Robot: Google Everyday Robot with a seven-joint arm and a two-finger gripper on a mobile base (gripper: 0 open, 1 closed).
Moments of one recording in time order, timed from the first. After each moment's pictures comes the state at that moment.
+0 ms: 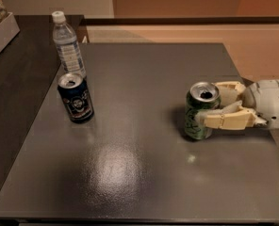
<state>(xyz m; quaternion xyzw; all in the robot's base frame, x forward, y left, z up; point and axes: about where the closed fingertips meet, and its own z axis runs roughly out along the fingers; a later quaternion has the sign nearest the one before) 0.420 -0.139 0.926 -0.49 0.57 0.43 0.49</state>
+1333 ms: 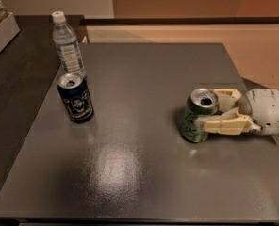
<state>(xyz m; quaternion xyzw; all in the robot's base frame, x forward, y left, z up) 0.426 -0.143 0.903 -0.49 0.55 0.46 0.50</state>
